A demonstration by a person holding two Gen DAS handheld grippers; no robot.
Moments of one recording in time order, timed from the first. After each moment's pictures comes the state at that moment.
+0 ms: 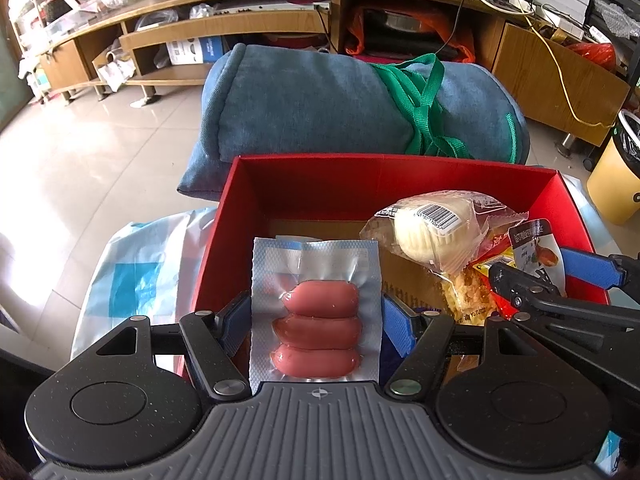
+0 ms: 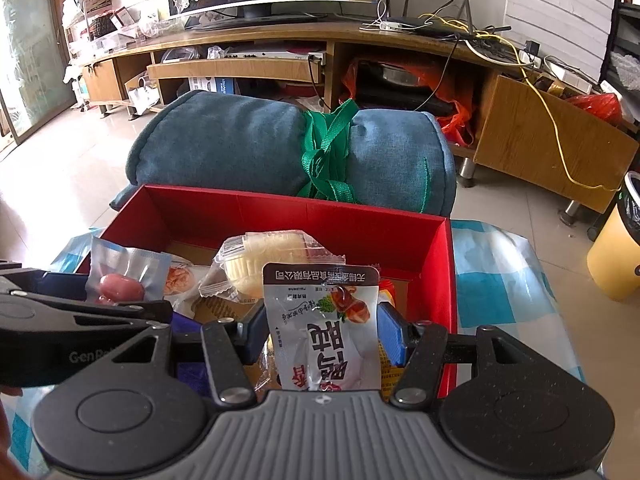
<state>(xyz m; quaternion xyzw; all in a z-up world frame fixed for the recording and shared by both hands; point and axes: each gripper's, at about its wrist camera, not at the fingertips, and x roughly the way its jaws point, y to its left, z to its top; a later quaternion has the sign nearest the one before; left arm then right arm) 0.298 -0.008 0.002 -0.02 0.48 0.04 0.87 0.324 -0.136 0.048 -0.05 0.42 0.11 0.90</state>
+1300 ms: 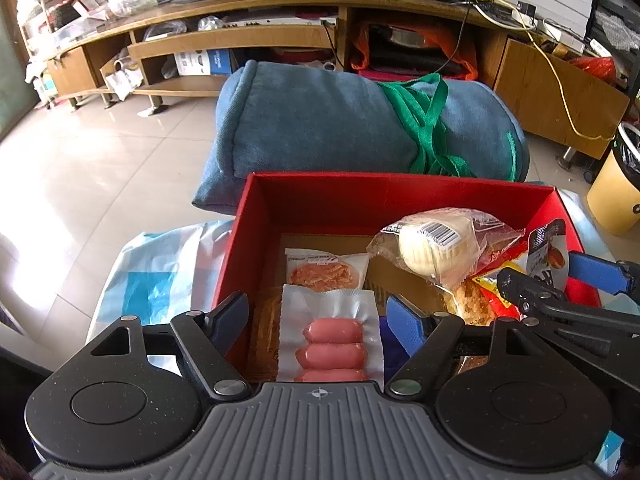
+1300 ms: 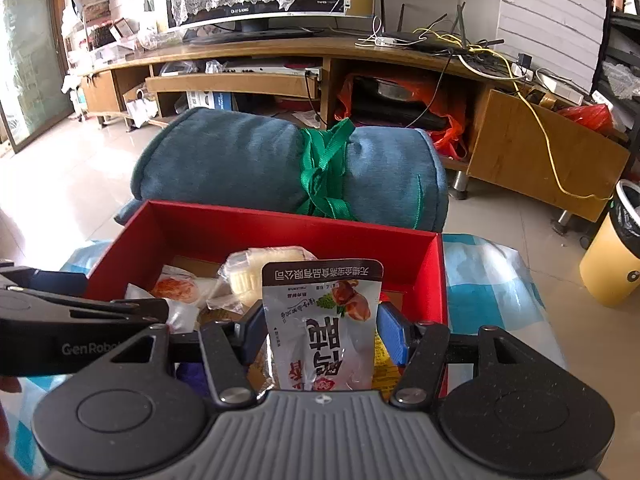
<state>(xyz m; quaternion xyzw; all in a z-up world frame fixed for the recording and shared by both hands) 0.293 -0.001 0.015 -0.02 0.47 0.04 0.88 0.316 -0.136 0.063 -0.05 0.40 0.11 0.91</state>
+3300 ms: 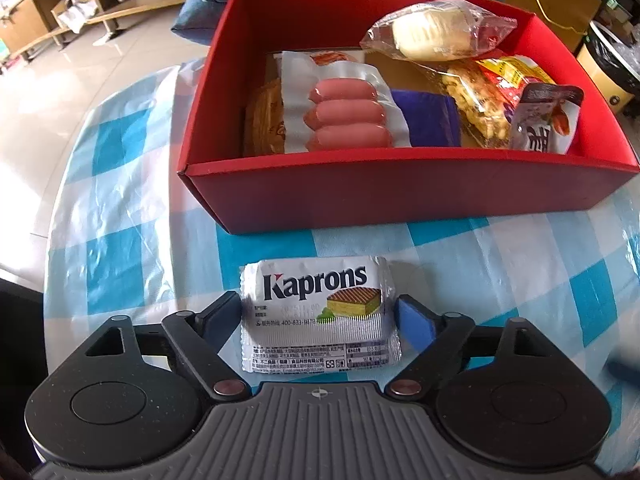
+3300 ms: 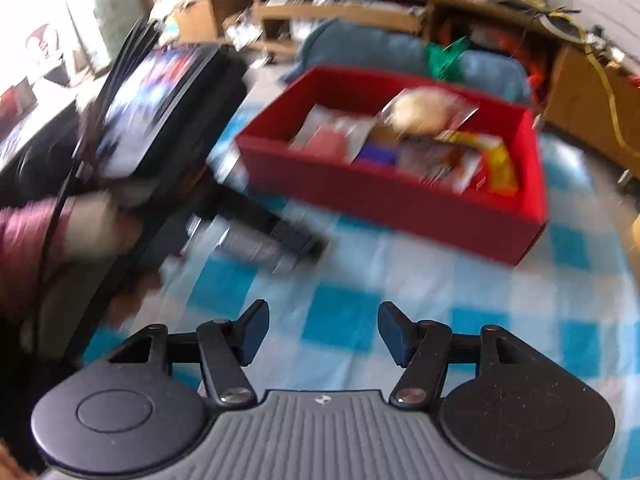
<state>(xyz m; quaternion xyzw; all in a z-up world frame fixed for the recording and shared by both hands) 0.221 0.021 -0.055 0.00 0.58 -0.03 0.82 0.139 -0.097 0.047 -0.09 0.49 0.23 0.83</state>
